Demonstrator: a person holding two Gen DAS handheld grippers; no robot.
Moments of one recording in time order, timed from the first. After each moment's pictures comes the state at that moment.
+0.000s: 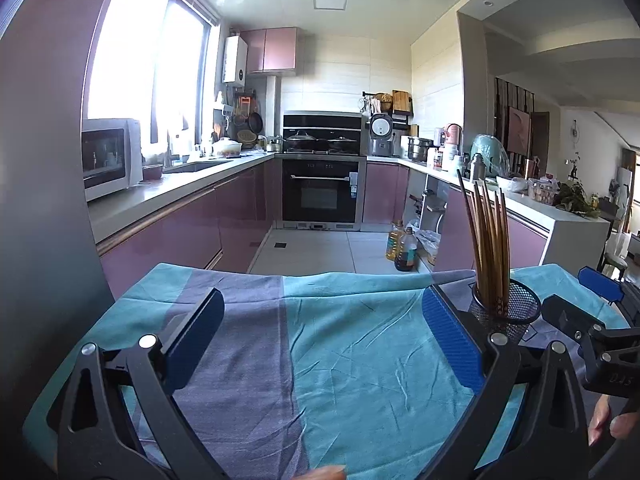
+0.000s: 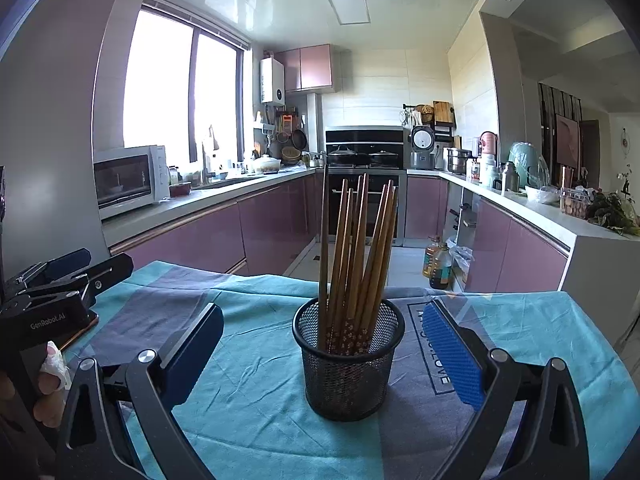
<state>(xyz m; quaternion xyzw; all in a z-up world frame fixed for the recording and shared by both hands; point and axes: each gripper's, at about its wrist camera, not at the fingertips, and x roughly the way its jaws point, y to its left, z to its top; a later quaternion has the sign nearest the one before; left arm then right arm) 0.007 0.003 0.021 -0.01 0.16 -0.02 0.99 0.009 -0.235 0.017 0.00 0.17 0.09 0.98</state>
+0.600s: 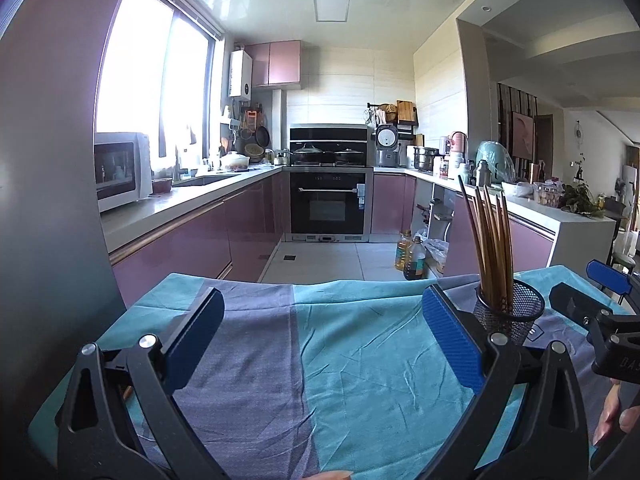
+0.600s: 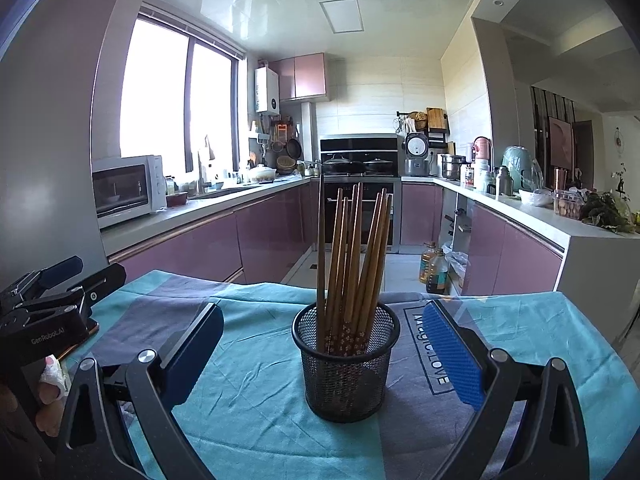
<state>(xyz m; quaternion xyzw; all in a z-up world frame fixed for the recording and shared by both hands) -0.006 0.001 0.025 0.00 0.14 -0.01 0.99 0.001 -0.234 0.020 0.01 0.15 0.08 0.99</state>
